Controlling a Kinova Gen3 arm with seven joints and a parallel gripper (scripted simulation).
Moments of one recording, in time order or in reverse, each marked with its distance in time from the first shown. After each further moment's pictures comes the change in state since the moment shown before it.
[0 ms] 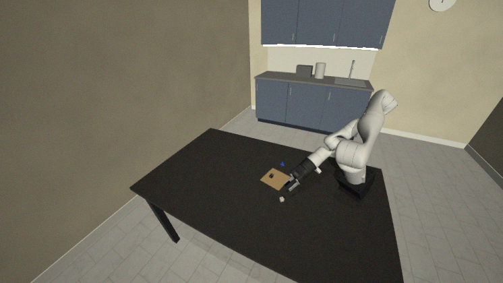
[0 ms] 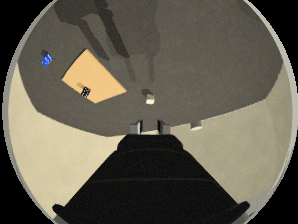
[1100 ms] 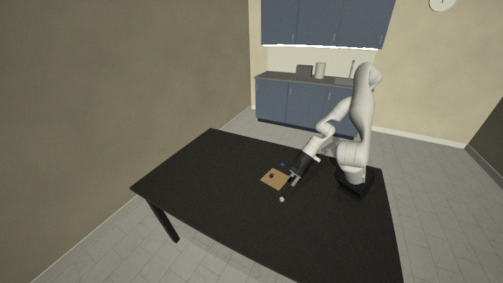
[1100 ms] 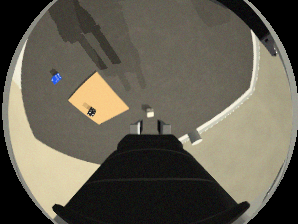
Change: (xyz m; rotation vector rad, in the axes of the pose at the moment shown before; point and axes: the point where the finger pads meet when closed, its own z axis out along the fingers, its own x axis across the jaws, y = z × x) arm -0.014 -0.006 -0.027 0.306 0.061 0.172
